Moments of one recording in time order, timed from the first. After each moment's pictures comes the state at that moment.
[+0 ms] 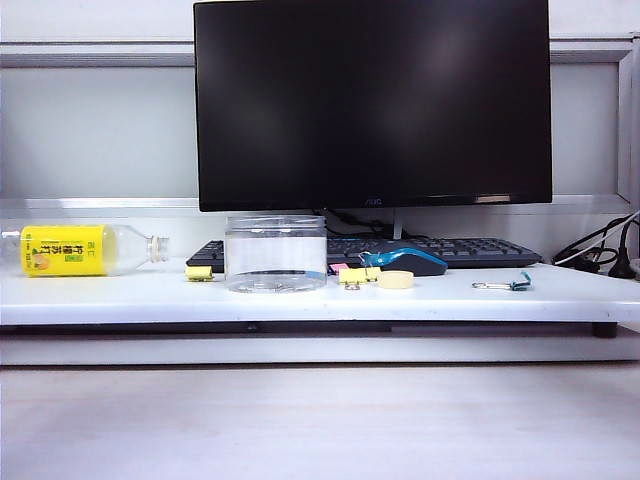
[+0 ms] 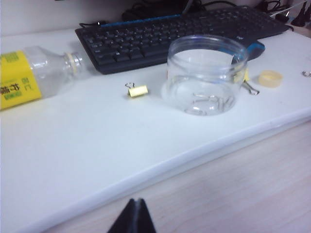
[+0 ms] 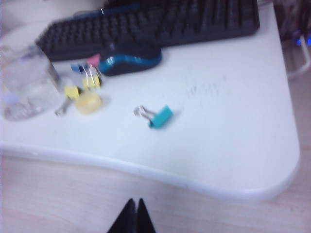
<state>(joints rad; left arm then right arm) -0.38 0.28 0.08 0.01 0.07 0.01 0.19 0.26 0.10 -0.08 -0.18 0.21</state>
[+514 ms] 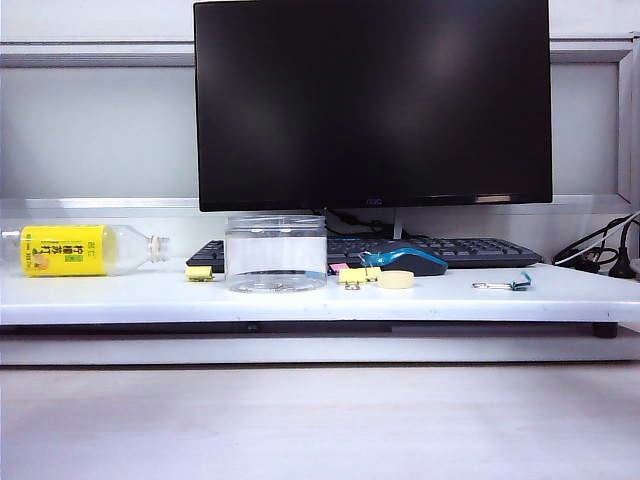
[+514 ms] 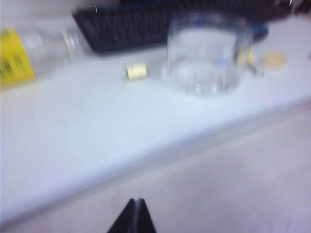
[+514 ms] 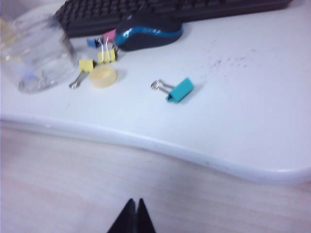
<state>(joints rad) -0.38 0.28 0.01 0.04 0.07 0.01 0.19 0.26 0.01 -0.02 -0.26 0.19</state>
